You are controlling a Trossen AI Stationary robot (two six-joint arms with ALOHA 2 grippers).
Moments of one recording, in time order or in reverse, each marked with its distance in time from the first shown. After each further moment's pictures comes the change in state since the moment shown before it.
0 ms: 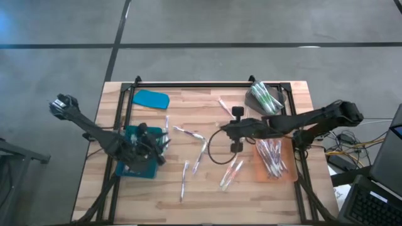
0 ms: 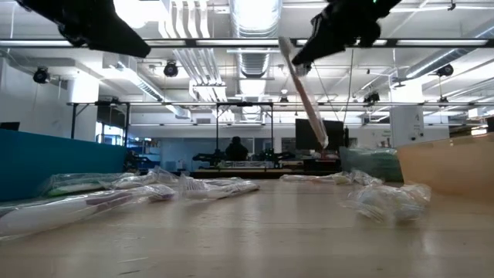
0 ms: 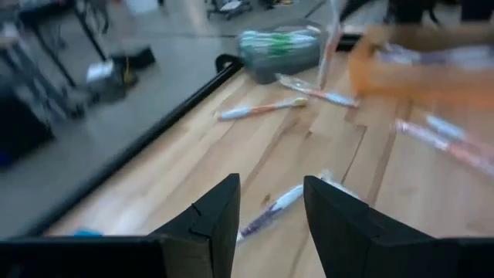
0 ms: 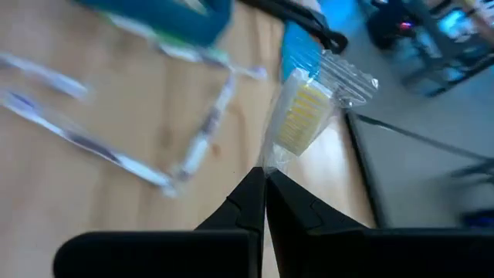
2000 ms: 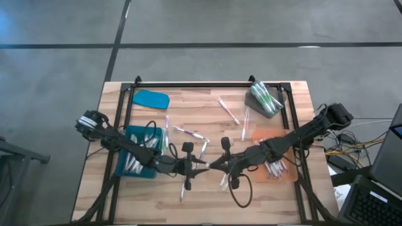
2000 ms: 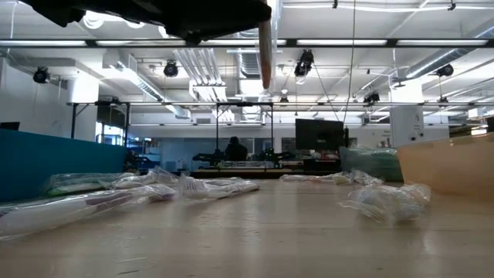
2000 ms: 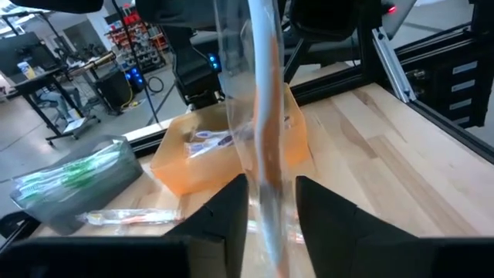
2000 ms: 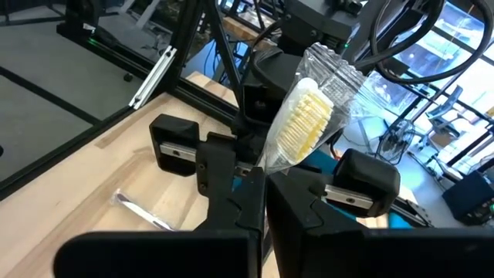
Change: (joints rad) left arm 0.156 0.590 0.114 1.105 0.623 0.810; right arm 0.304 0.165 -0.002 0.582 -0.151 -0.099
